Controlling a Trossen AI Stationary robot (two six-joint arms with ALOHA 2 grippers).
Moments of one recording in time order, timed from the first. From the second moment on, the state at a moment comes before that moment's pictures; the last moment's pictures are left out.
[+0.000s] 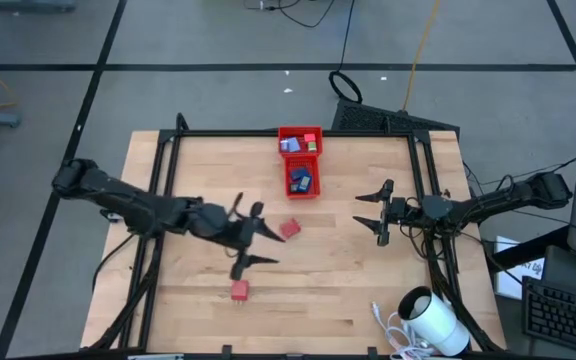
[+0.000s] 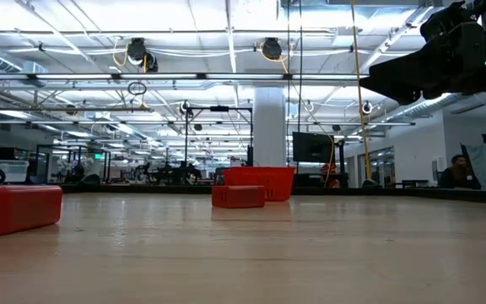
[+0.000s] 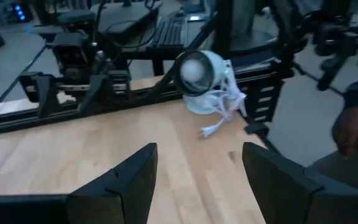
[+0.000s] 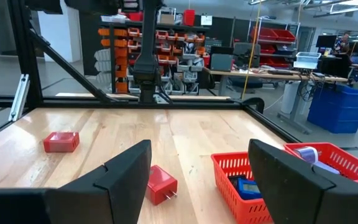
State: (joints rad) left arm -0.31 1.32 0.97 0.09 -0.03 0.04; right arm 0.14 0.70 0.02 0.74 0.29 -0.07
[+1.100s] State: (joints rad) left arm -0.58 1.42 0.65 0.16 0.00 -0.73; right arm 0.14 0.70 0.02 0.74 0.29 -0.07
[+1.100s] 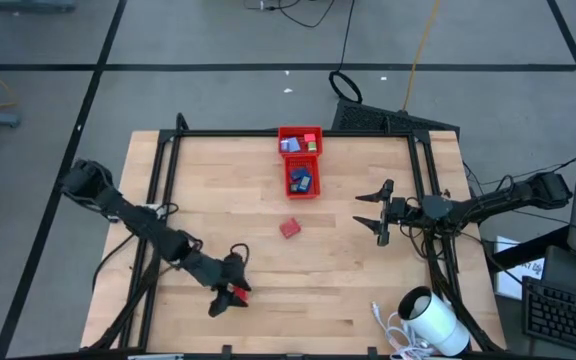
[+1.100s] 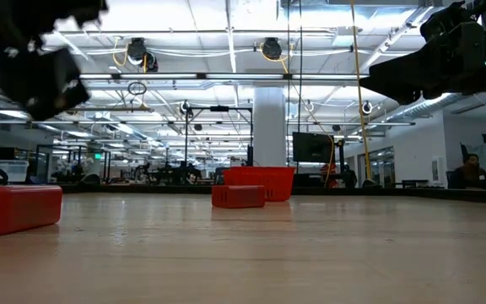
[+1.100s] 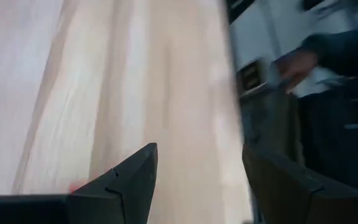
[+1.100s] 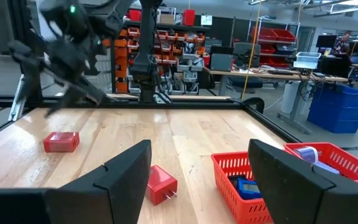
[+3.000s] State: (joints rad) left arm -0.54 1.56 0.68 -0.01 0.27 -1.10; right arm 0.14 0.70 0.02 0.73 0.29 -0.07
